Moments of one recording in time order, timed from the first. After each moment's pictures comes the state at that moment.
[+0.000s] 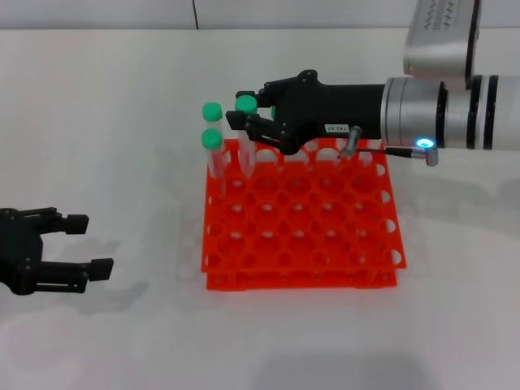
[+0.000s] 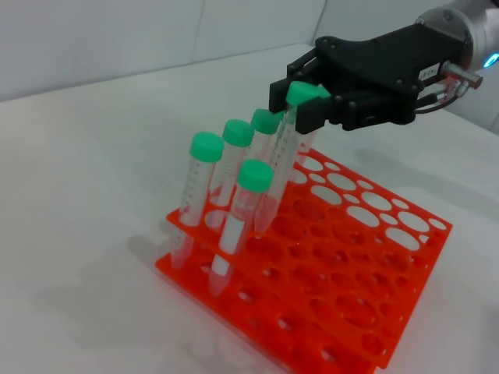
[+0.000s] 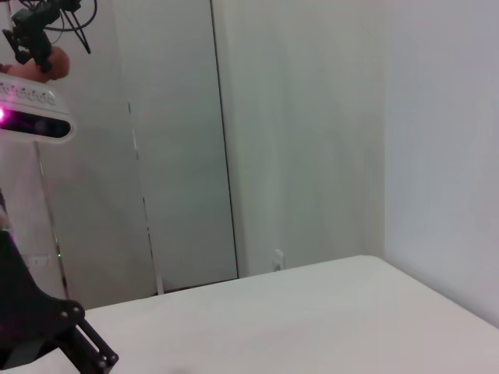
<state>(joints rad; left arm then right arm) -0.23 -2.04 0.75 1.20 2.09 1.84 -1.73 0.66 2.03 -1.66 -0.79 -1.24 -0.96 1.42</state>
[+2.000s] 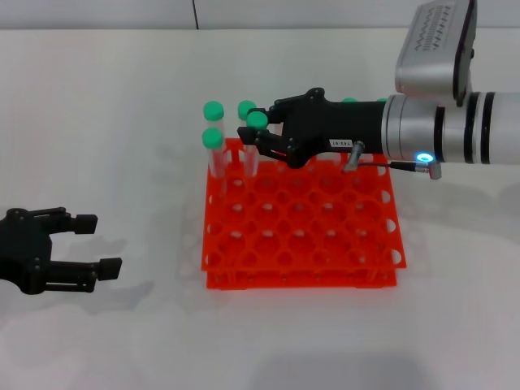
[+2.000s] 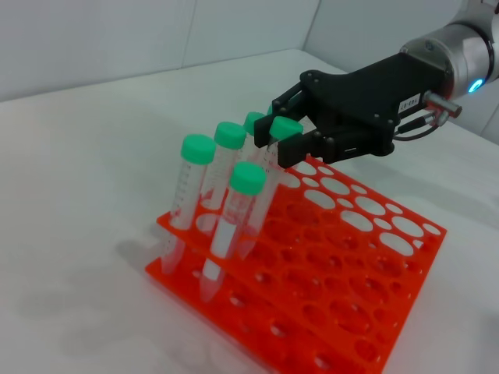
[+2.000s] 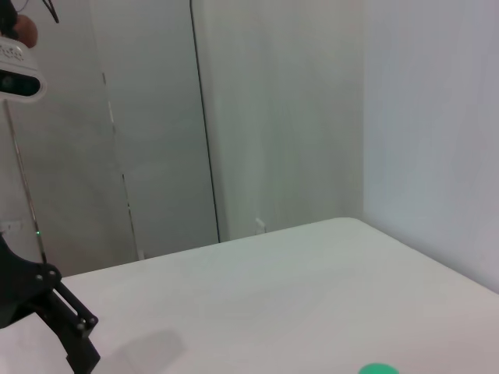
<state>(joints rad) -0.24 -2.05 0.75 1.17 2.09 1.83 -1.71 0.66 2.03 -1.70 -0.75 -1.24 -0.90 1.42</state>
